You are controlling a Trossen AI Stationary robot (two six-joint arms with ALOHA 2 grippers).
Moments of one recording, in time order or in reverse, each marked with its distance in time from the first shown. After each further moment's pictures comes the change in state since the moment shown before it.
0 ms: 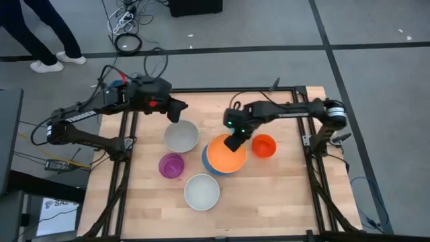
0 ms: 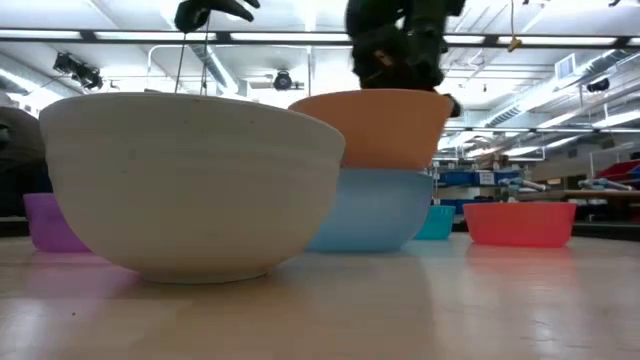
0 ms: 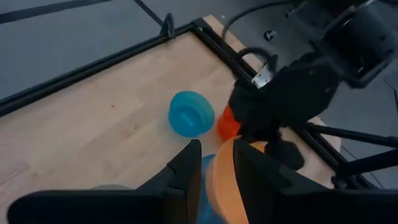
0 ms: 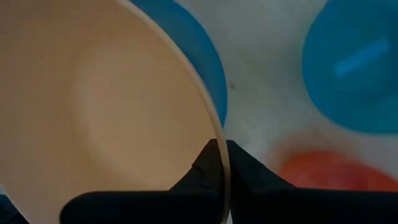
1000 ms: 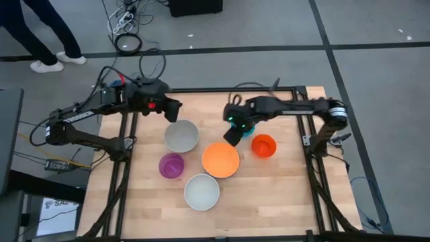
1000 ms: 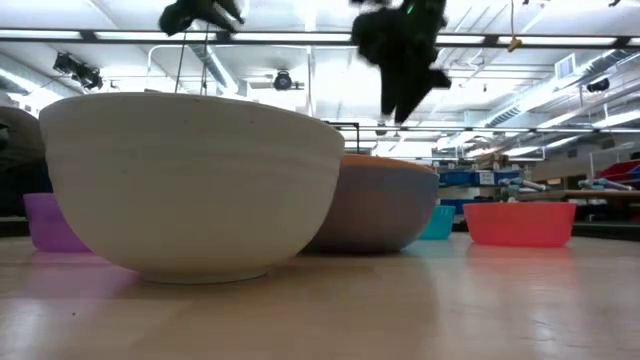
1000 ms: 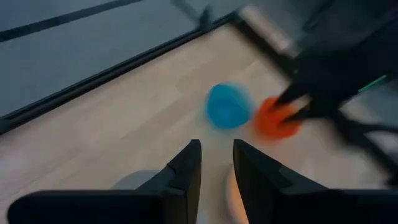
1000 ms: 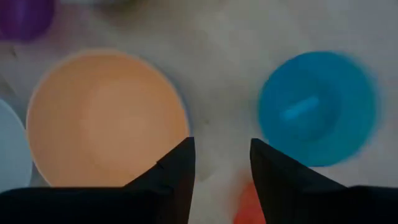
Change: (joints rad) left arm 0.000 -0.015 0.000 -0.146 -0.121 0.028; right arm 0.006 -0.068 0.096 -0.075 0.227 -0.058
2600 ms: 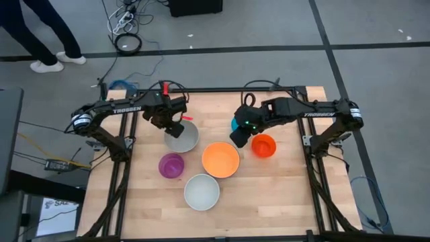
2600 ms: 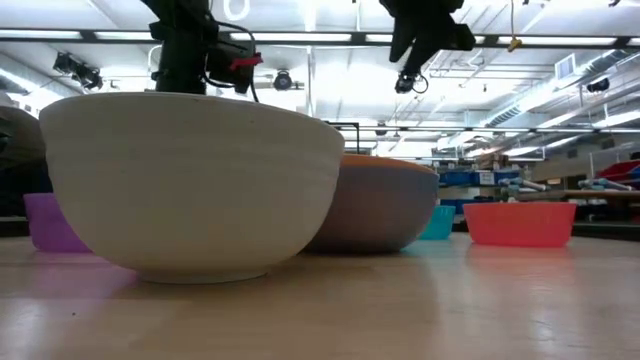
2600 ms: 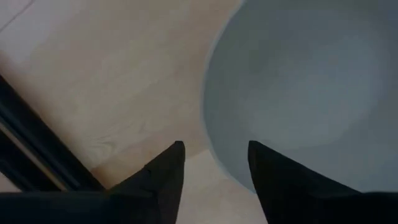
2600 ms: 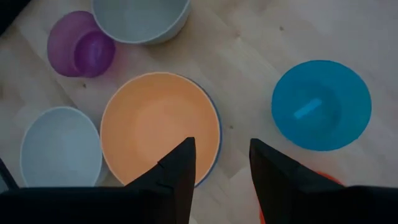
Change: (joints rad) left arm 0.176 0.377 -0.260 -0.290 0.140 -0.020; right arm 0.108 -0.139 -0.001 0.010 0.055 0.168
